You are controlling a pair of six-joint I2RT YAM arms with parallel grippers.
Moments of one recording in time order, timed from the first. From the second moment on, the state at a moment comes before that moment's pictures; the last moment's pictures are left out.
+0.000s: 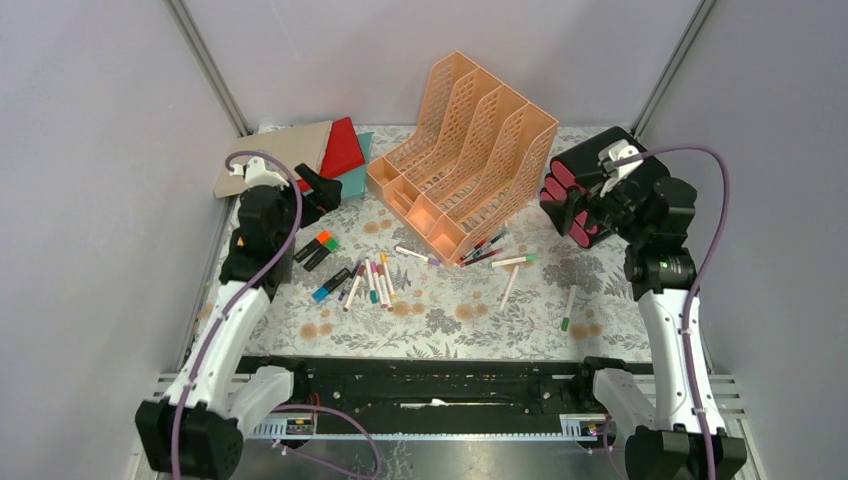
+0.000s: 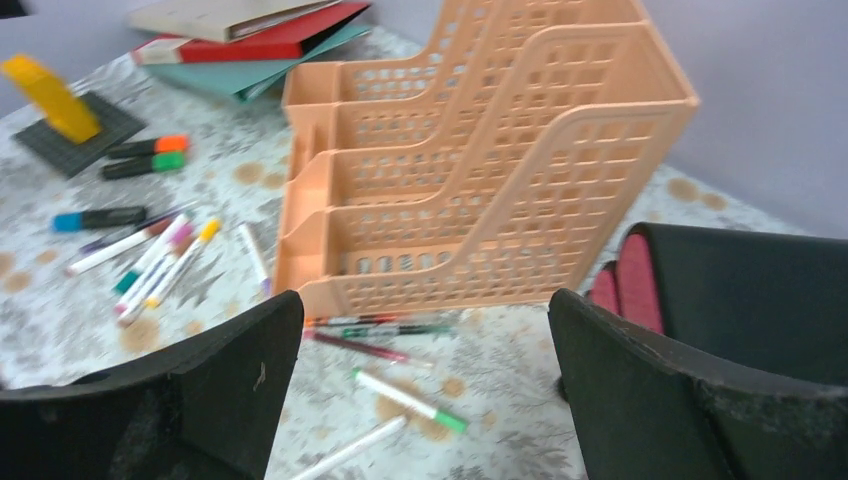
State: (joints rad) left arm -0.16 0.90 0.82 -0.15 -0.01 -0.58; right arm -0.09 0.91 0.92 -0.15 -0.71 -0.11
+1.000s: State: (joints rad) left arm -0.05 2.06 1.92 -0.43 -0.16 -0.32; right arm -0.09 1.02 0.94 -0.53 -1.06 -0.26
